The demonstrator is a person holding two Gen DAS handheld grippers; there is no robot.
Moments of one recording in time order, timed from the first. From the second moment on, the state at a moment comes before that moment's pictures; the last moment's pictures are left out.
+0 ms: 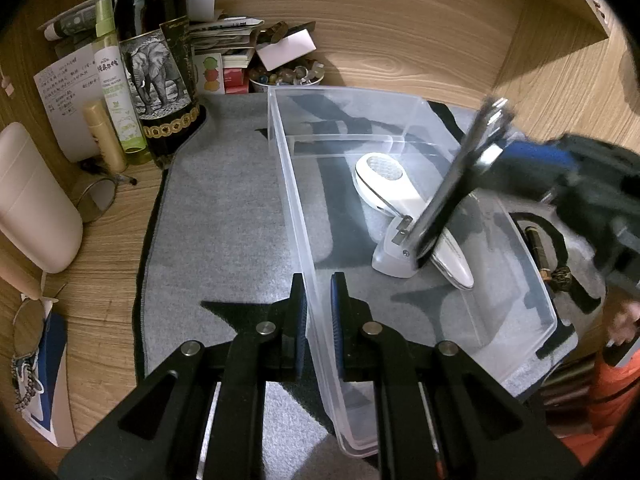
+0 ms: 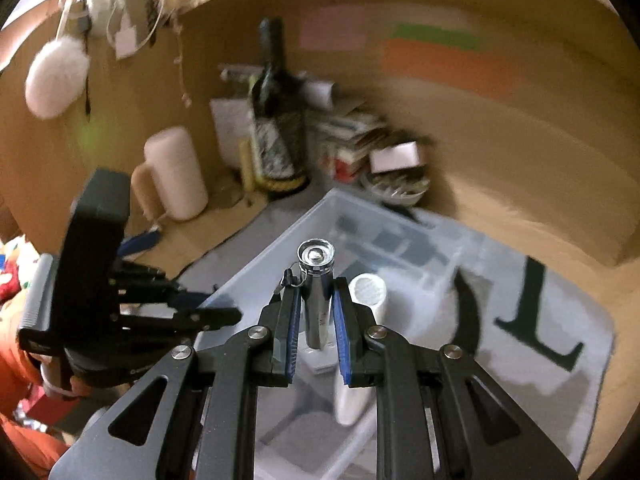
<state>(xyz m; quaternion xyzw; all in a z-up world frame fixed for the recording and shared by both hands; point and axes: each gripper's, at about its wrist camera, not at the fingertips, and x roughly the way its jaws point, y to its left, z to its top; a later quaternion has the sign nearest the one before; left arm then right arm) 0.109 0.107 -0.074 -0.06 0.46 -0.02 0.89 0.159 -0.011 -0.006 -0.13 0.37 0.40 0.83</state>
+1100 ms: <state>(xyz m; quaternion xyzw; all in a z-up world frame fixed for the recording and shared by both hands) 0.109 0.109 -0.074 -0.06 0.45 -0.03 0.89 0.176 -0.036 0.003 -0.13 0.37 0.35 0.85</state>
